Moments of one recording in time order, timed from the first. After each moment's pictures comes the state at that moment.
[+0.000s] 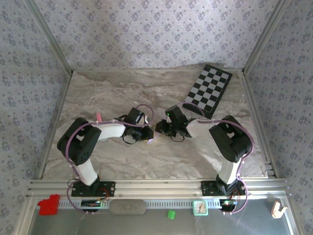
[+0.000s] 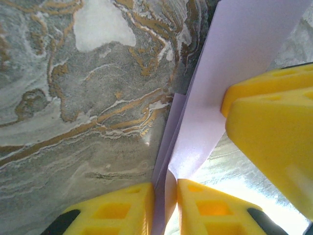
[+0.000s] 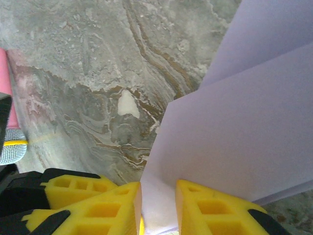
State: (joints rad) left arm -0.63 1.74 0.84 -0.16 0.42 -0.65; right arm 0.66 1.78 0.87 0.06 -0.34 0.88
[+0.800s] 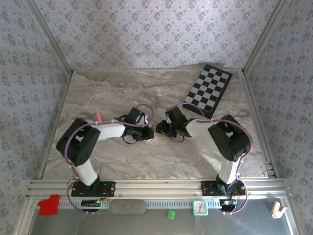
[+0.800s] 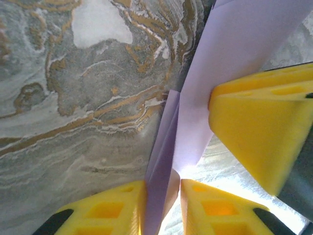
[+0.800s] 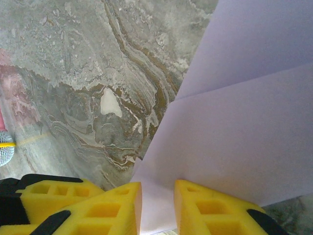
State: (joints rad) left arm -0.64 1.71 0.85 -0.19 0.40 -0.67; right arm 0.65 1.80 0.88 0.04 -0.33 0.88
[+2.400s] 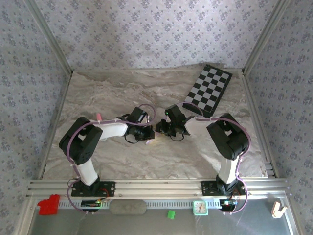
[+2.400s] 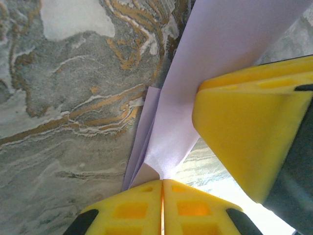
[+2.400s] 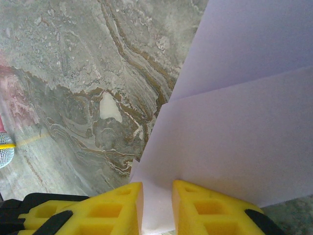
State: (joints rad) left arm -0.66 1.75 0.89 -0.22 0.41 -0.70; right arm 0.65 1.83 0.92 0.00 -0.35 0.88
